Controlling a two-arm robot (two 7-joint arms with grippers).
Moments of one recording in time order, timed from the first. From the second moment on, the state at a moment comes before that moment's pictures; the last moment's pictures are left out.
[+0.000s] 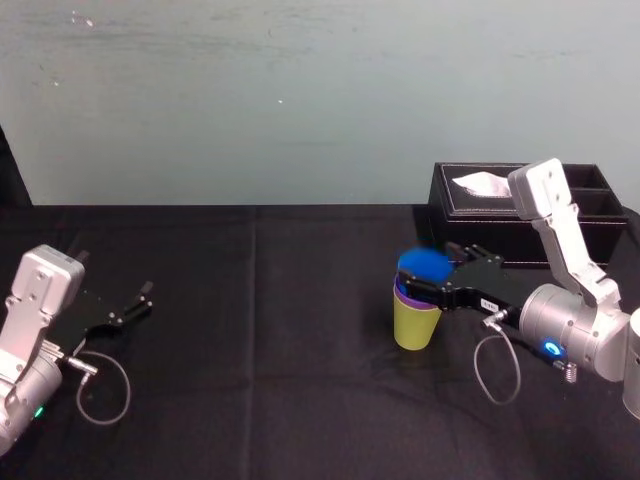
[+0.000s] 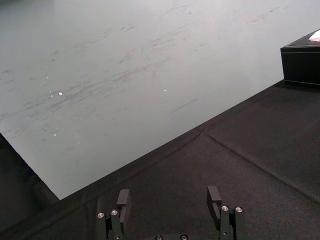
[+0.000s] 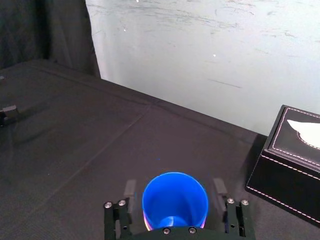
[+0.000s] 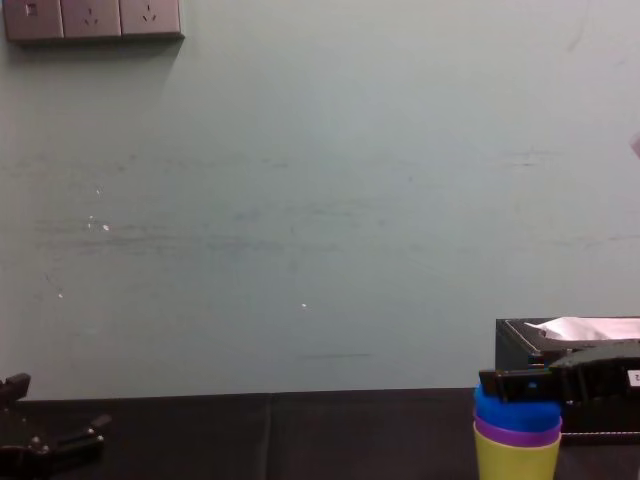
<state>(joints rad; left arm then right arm) -0.20 0.60 0.45 -1.41 -0.25 -0.12 0.03 0.31 0.46 -0.34 -1.53 0.38 0.37 0.33</state>
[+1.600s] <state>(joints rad) -0.20 0.60 0.45 -1.41 -0.25 -0.12 0.03 -0.03 0.28 -0.09 -1.64 0.24 0.11 -0.06</state>
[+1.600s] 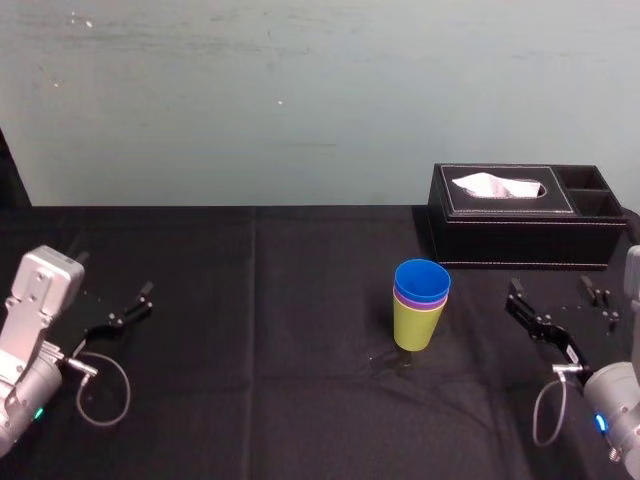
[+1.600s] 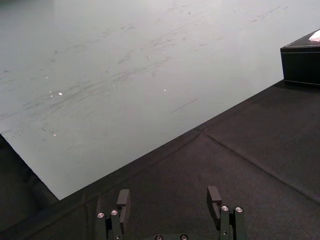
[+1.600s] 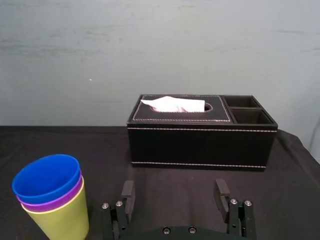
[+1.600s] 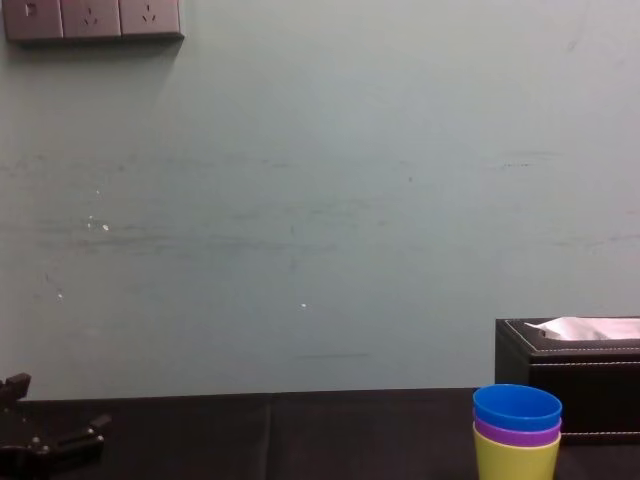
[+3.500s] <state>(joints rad) -0.20 0.60 0.45 -1.41 -0.25 -0.12 0.03 -0.04 0.25 -0.06 -1.64 0.21 0.17 -0.05</state>
